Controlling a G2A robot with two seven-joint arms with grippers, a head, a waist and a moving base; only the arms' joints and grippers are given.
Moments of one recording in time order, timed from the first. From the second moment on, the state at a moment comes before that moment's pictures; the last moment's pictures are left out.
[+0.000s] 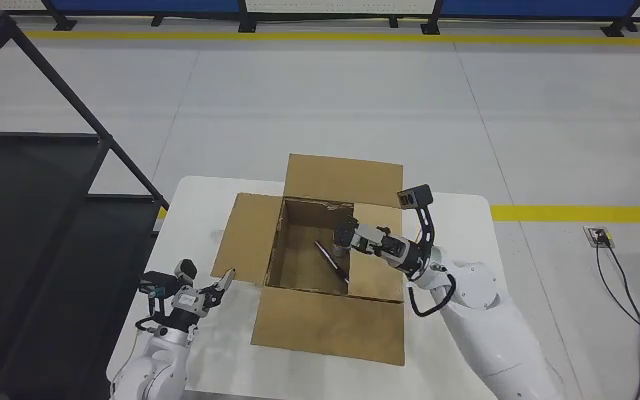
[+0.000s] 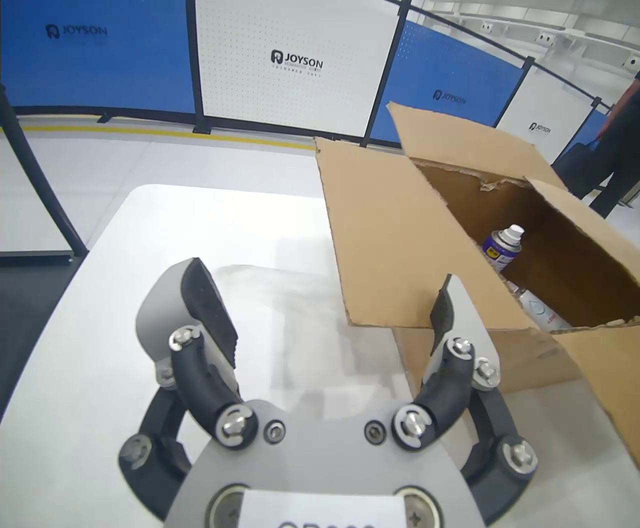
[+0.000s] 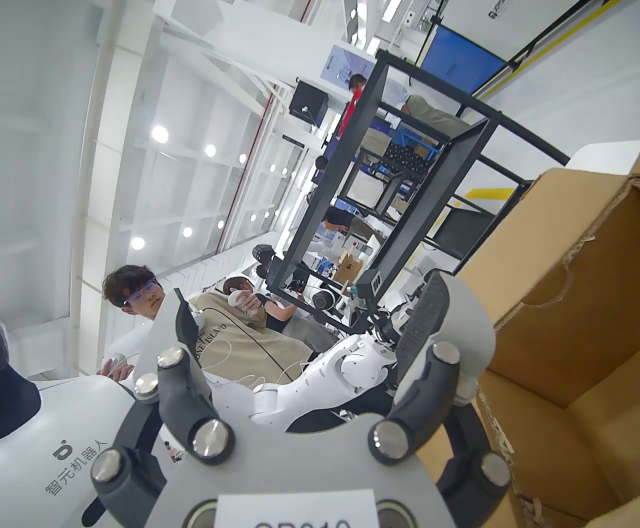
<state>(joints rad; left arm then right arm) 1.36 -1.19 -1.51 -1.45 1.08 -0.28 0.25 -0.81 -1.28 1.17 -1.33 0.45 -0.55 0.88</state>
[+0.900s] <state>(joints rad) 1.45 -1.18 -1.58 -1.74 1.15 -0.24 0.32 -0.99 -1.22 1.38 -1.44 0.52 -0.56 0.97</state>
